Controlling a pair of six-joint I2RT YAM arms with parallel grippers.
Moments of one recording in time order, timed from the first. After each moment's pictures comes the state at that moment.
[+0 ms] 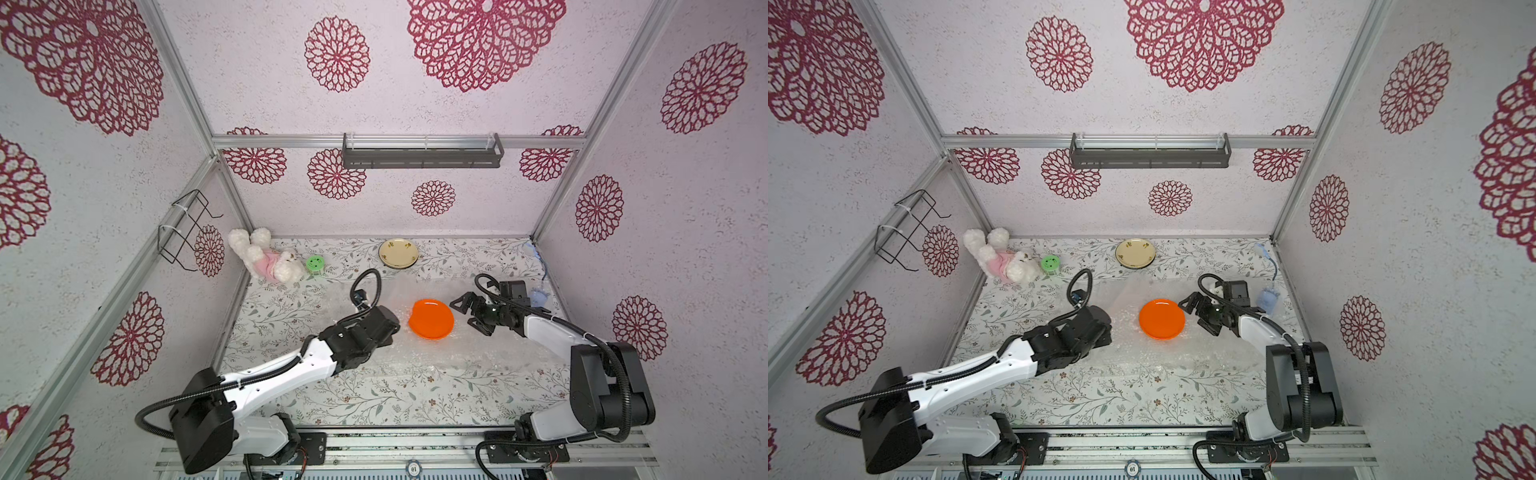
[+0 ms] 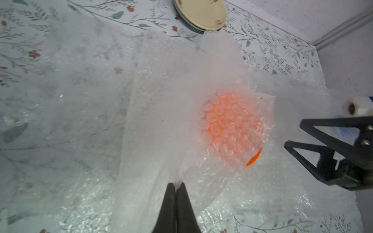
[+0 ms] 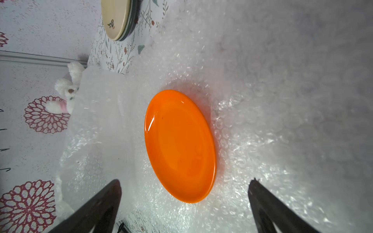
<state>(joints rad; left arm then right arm) -0.84 1.23 0.82 -0.47 -0.42 -1.03 0.12 1.48 0.77 -0.19 -0.57 0.68</state>
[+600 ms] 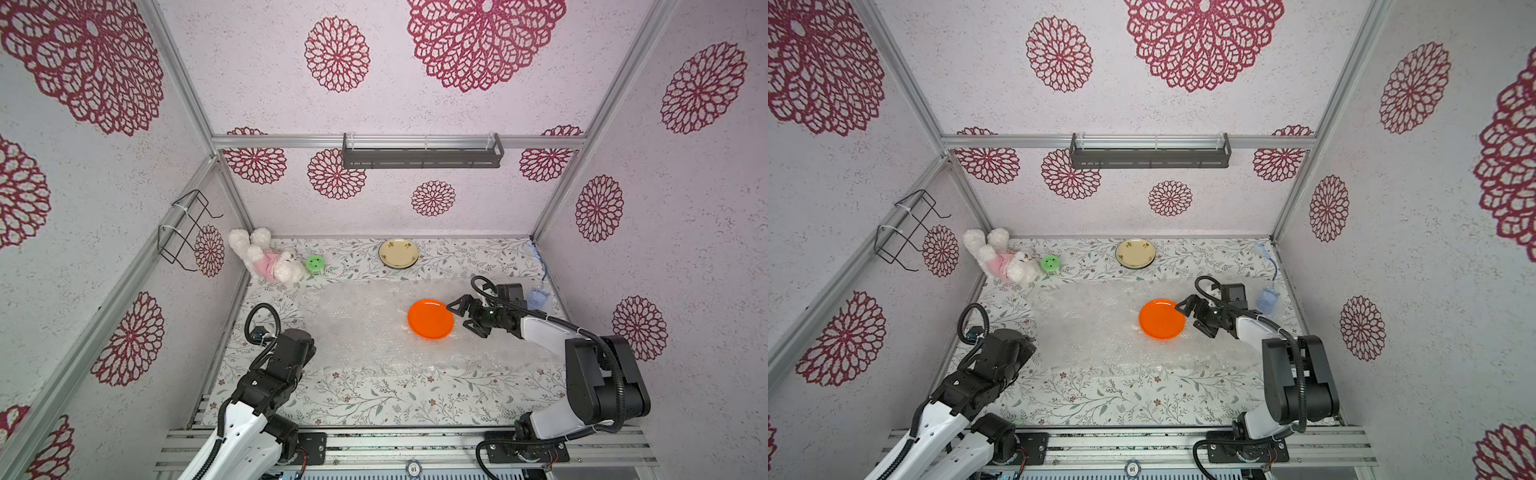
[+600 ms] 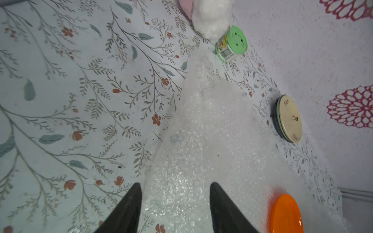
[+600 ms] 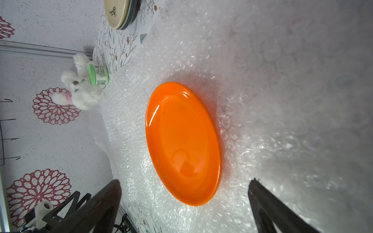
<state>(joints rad) -0.38 0.63 0.56 -0.76 -0.44 -1.14 0.12 1.52 0.74 -0.11 -0.63 0.69</state>
